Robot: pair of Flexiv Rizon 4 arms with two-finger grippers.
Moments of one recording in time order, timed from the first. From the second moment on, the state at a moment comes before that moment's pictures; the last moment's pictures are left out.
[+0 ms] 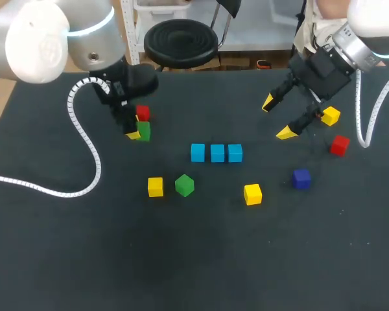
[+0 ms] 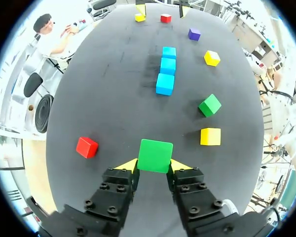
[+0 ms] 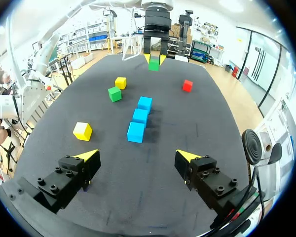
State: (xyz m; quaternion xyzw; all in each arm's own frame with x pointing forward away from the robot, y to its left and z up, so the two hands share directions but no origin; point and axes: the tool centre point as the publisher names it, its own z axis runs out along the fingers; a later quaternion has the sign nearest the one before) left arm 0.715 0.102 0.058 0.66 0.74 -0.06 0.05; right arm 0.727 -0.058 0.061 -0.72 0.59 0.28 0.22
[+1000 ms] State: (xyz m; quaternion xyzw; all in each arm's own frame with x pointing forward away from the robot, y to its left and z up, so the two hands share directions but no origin) left arm 0.679 0.053 0.063 0.63 0.77 -0.06 0.02; right arm 0.727 -0.058 0.061 -0.72 0.59 0.28 0.22
